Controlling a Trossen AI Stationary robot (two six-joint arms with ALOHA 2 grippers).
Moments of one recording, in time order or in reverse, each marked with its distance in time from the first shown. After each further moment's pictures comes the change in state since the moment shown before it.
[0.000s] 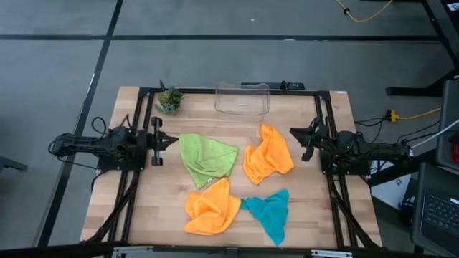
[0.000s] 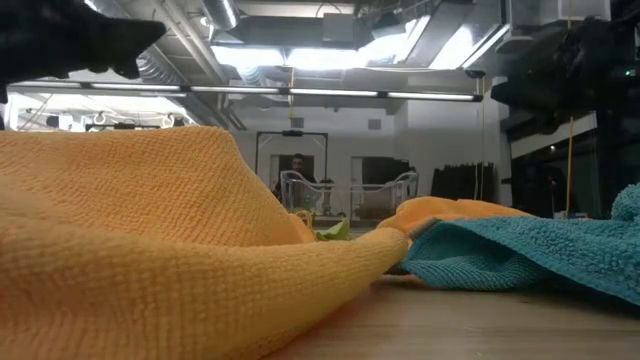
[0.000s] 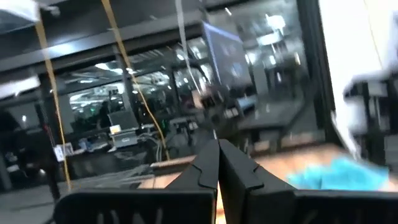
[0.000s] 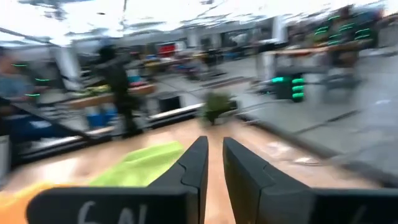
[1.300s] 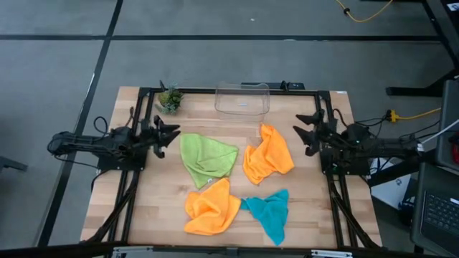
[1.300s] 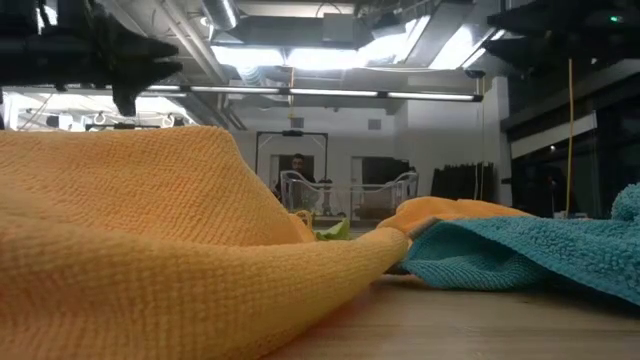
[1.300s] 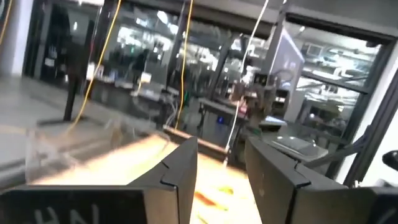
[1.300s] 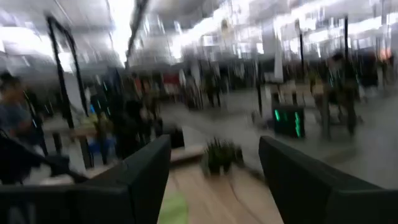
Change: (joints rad) left arm 0.001 0.098 0.000 0.000 -0.234 -0.483; right arm -0.003 0.295 0.207 0.210 0.037 -0.102
